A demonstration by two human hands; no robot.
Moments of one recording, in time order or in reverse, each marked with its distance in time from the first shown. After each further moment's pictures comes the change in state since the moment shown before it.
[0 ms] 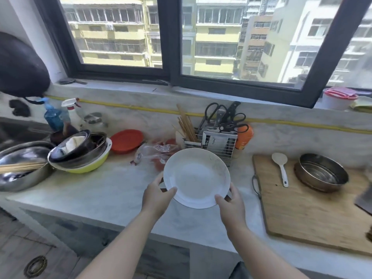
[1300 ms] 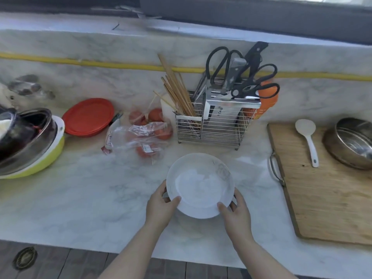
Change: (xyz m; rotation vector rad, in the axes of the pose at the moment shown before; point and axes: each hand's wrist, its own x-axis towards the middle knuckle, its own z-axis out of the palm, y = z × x) left_hand 0.130 -0.127 0.068 -0.018 -0.190 -0.251; right_hand 0.118 0.128 0.033 -0.091 0.101 0.179
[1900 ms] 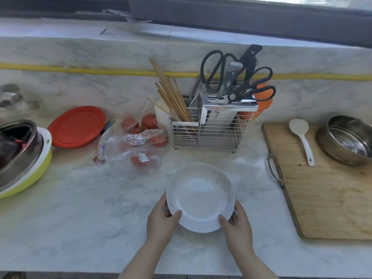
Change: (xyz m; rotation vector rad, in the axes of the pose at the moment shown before) left_hand 0.009 -0.020 -0.003 0.085 -0.050 -0.009; right_hand -0.005 0.018 0.009 0.019 0.064 -0.004
